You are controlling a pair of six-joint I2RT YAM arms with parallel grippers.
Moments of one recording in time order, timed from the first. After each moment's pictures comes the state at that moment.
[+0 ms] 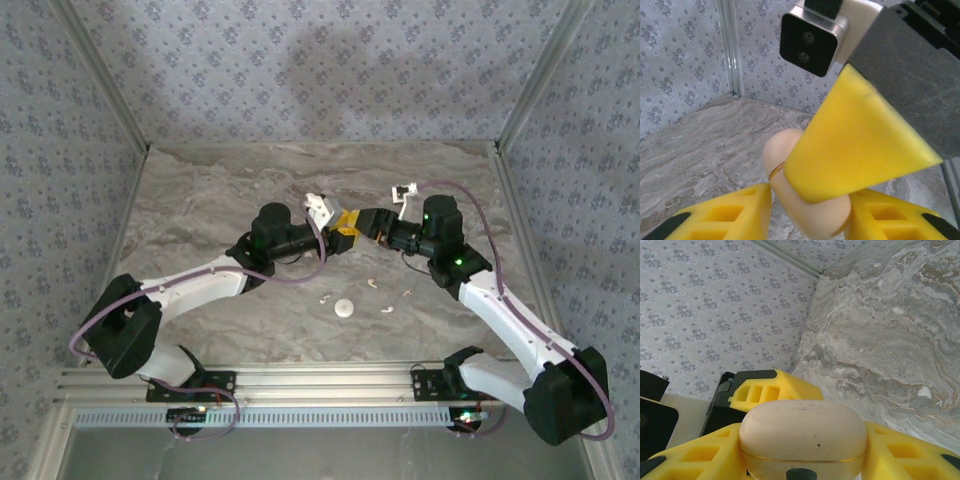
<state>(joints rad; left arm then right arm) -0.81 1.46 0.87 0.50 0.41 -0.04 0.42 1.06 0.77 0.02 -0.59 0.90</state>
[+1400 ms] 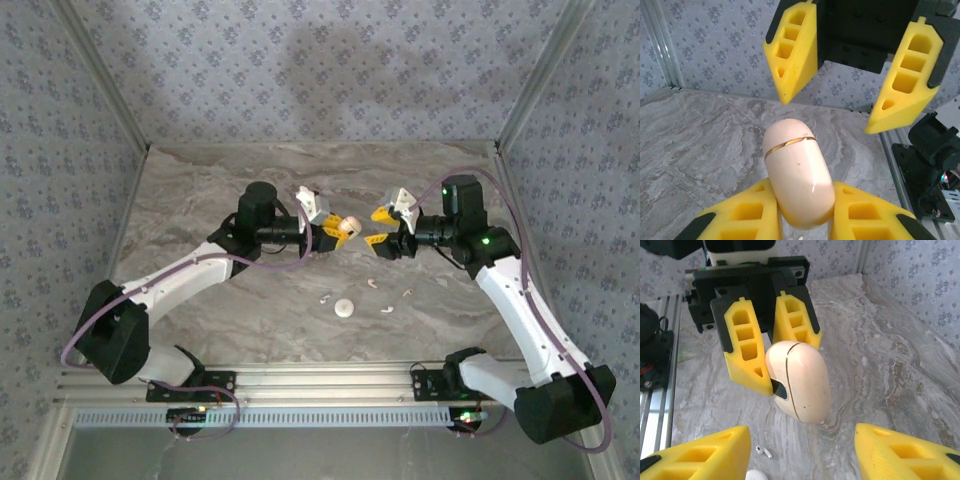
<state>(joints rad) -0.68 1.41 0.98 0.20 0.82 0.10 0.28 1.08 1.07 -0.59 -0.84 -0.56</state>
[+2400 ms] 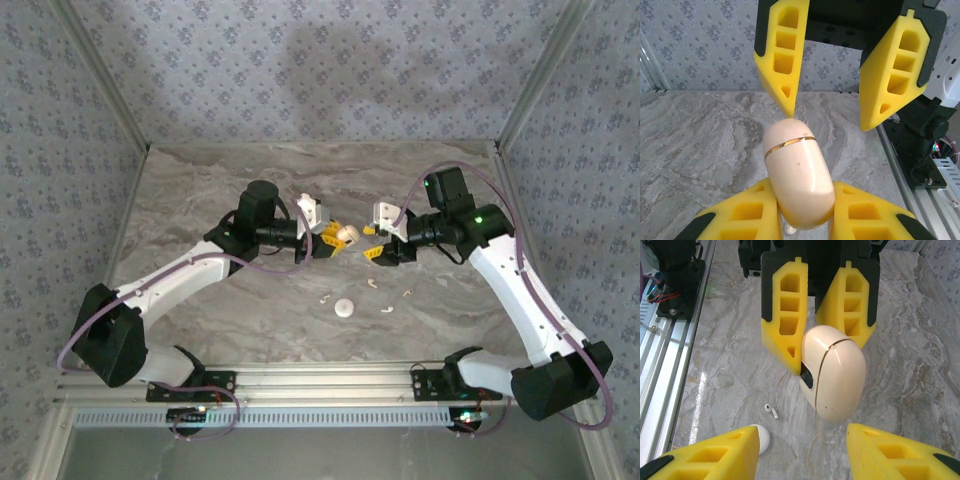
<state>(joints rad) -0.68 1.39 1.01 0.04 0.87 0.28 0.36 1.20 1.27 -0.97 -0.78 -0.97</state>
